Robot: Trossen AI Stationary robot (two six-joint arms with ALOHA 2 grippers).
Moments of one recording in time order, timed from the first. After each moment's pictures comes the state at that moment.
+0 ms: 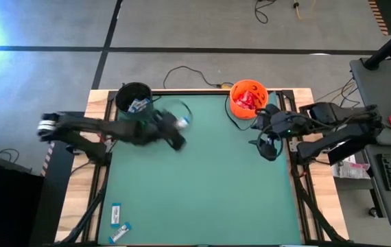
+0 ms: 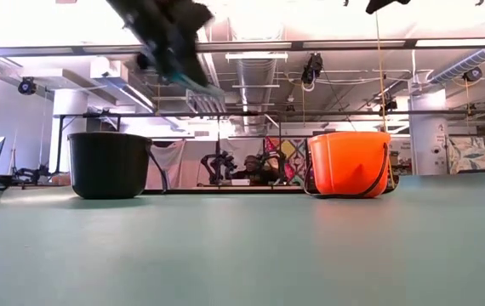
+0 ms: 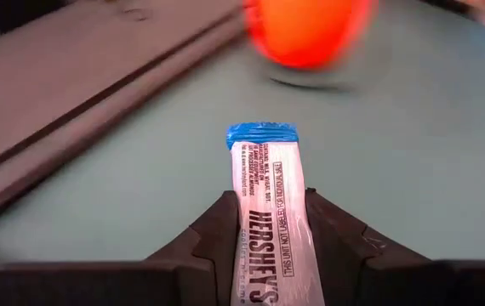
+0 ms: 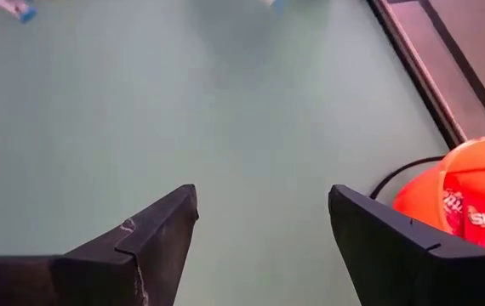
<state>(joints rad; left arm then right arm) -0.03 1.39 1.07 -0.48 -0.59 -0.51 0.14 1.13 1.40 -1.12 0.23 0.27</state>
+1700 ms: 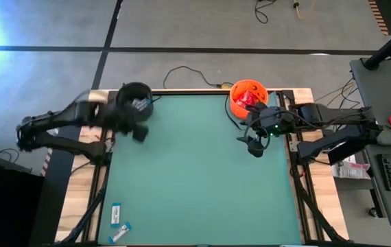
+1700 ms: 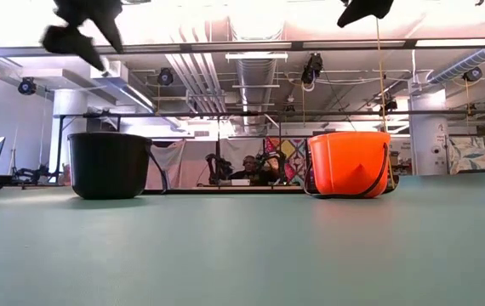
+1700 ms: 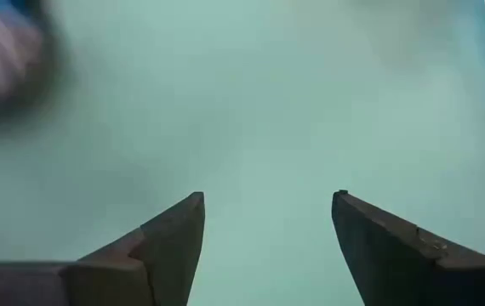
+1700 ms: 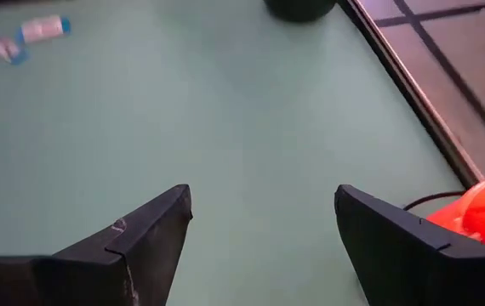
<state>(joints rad) 0.18 0.99 1.16 -1.15 -0.11 -0.85 0.05 1.17 1.33 -0.91 0.20 0.22</state>
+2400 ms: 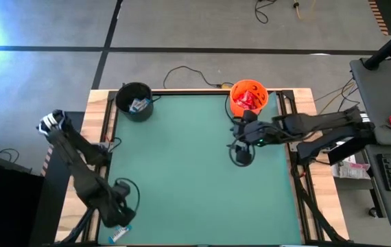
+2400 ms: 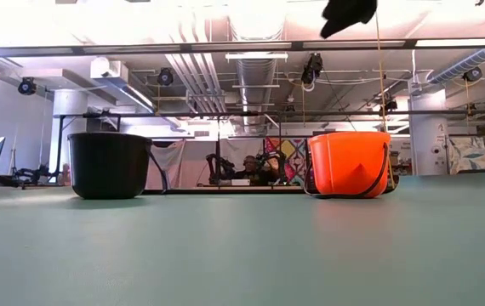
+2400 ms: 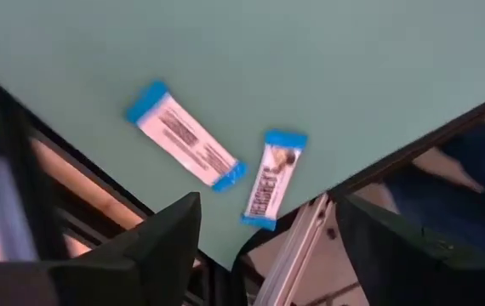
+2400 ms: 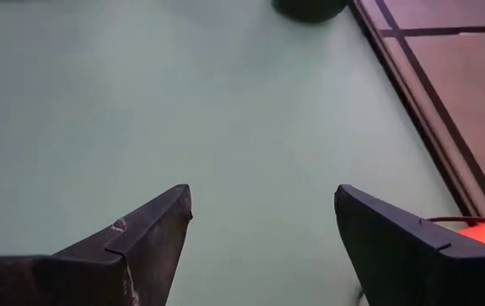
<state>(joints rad) -0.96 1.37 1.05 -1.01 0.15 -1.95 0.15 1.29 1.29 -0.81 0.31 0.18</state>
